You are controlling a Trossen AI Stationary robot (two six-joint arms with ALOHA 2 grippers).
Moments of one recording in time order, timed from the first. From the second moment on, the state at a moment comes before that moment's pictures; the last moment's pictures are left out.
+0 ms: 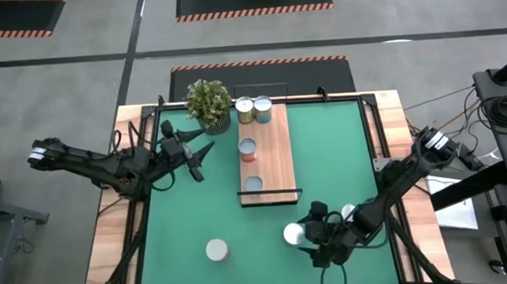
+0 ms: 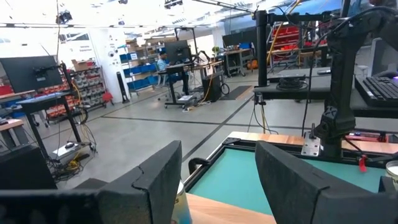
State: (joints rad) left arm -0.22 0.85 0.66 0.30 -0.77 0.20; right arm 0.72 1.61 0.97 -0.26 0.52 0.64
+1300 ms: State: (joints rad) left arm -0.22 0.85 0.66 0.30 -0.77 0.20; right arm 0.69 1.64 1.13 -0.26 0.41 0.52
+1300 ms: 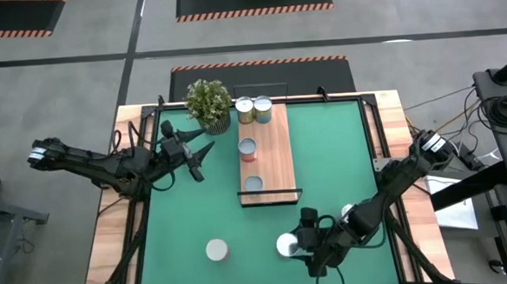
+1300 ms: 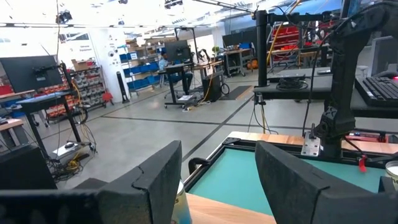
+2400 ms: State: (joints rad) left arm -0.22 0.85 0.66 0.29 -0.77 0.20; right arm -0.02 1.54 1.69 -0.81 -0.01 -0.31
